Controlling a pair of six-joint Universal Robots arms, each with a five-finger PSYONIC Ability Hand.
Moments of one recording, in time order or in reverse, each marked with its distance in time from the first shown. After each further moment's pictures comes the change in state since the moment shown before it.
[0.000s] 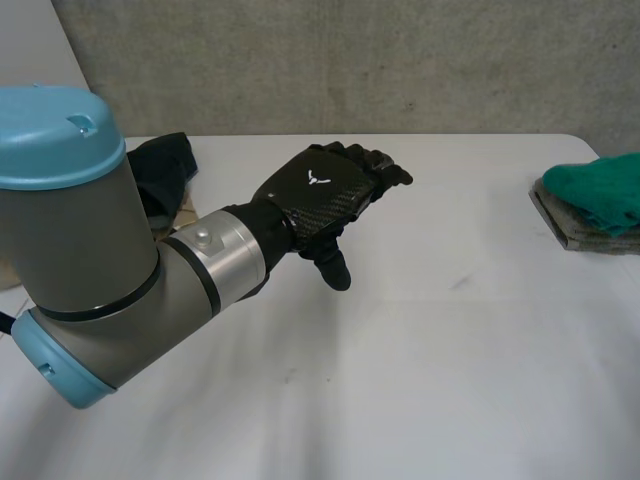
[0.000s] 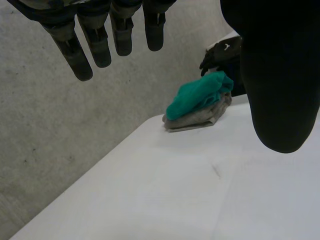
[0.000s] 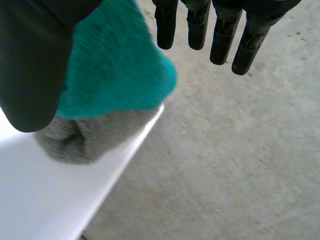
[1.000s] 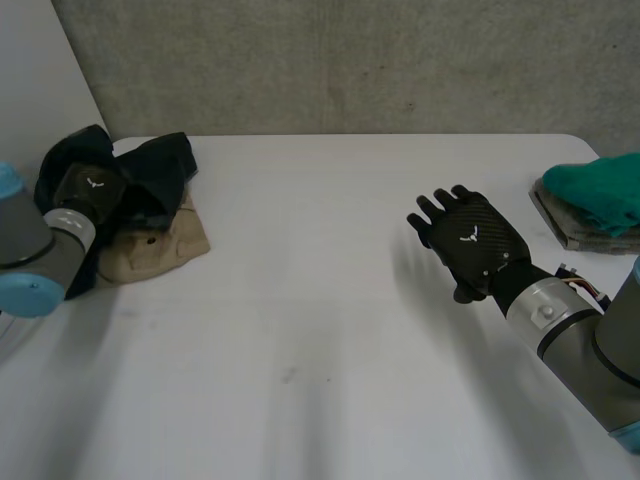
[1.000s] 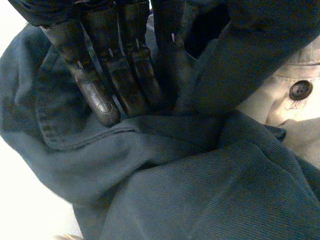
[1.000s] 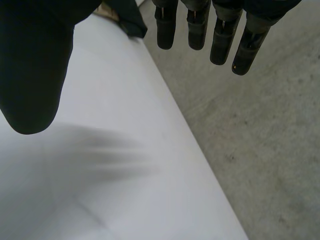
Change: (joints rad) left arm 0.621 -0.496 0.168 0.333 -0.213 0.486; right arm 0.693 -0.492 0.692 -0.162 0.134 0.011; left_hand 0.887 0.952 0.935 0.953 0.916; right_hand 0.000 0.000 0.000 0.000 -0.003
